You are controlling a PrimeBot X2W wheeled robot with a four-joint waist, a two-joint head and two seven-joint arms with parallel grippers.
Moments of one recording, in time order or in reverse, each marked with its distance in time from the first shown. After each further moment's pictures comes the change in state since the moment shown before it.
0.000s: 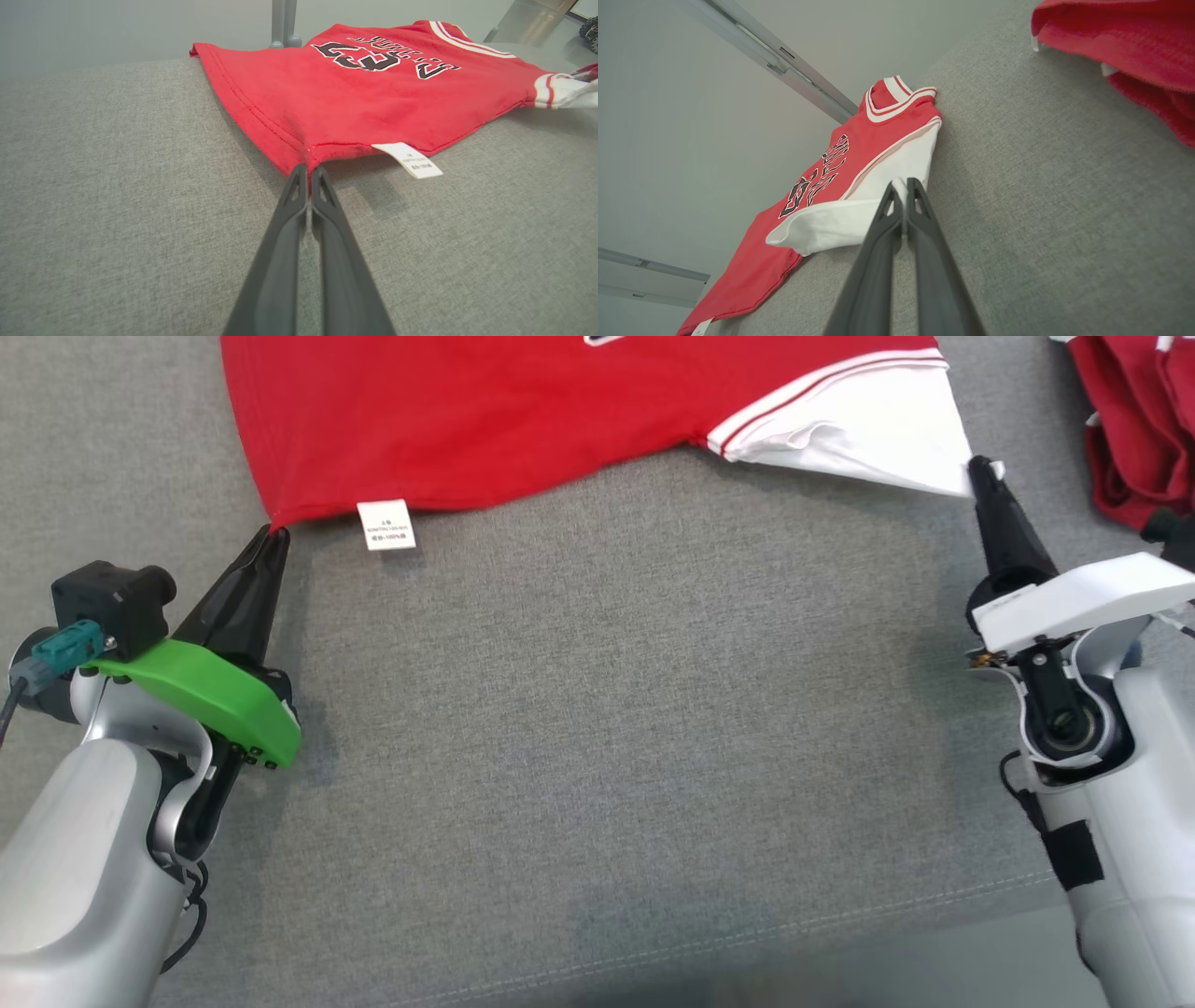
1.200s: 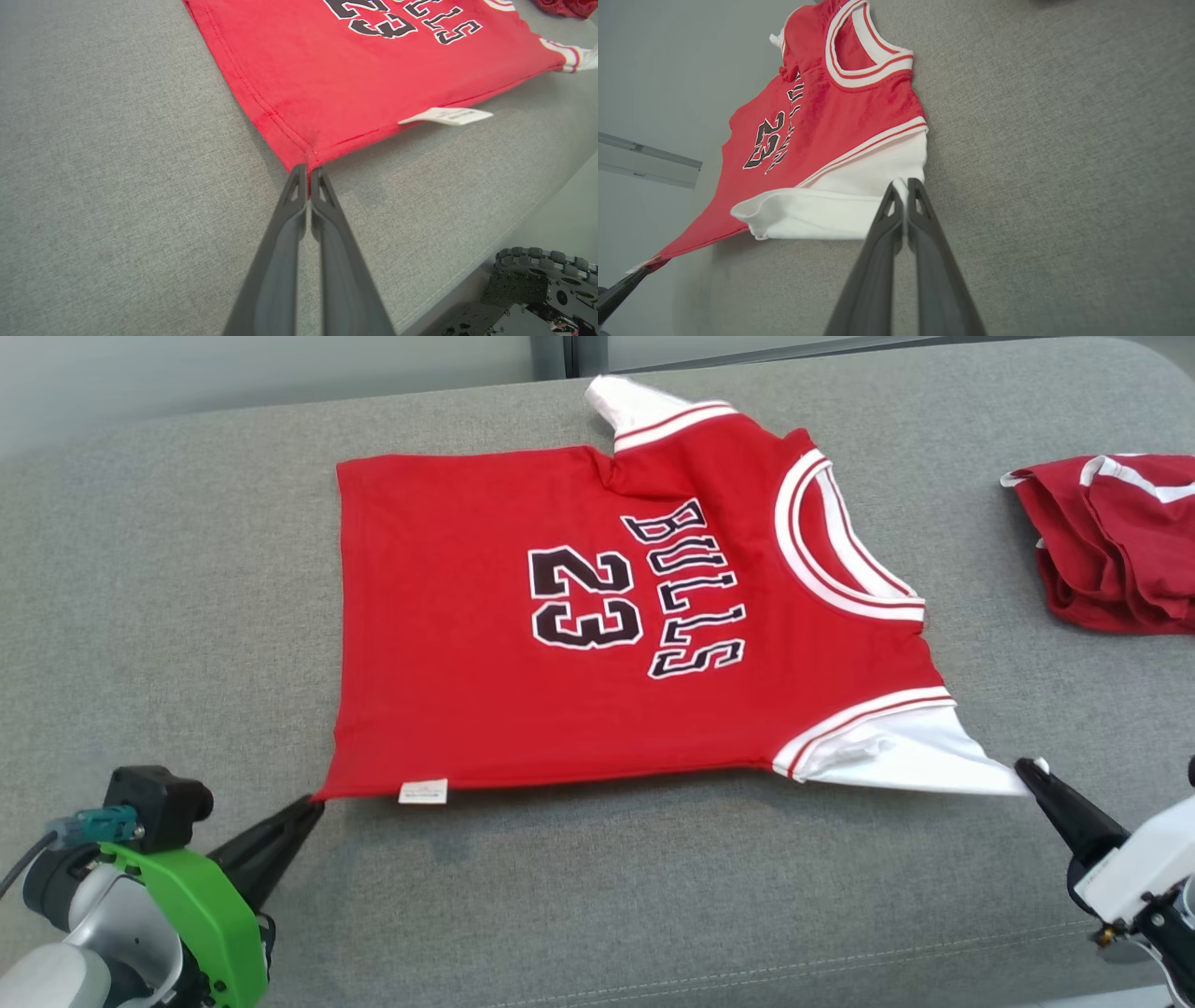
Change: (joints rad) left arm 0.358 0.262 -0.077 -0.272 -0.204 -0.059 0.250; right arm 0.525 -0.258 -0.030 -0.249 0.112 0.002 0.294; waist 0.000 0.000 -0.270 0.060
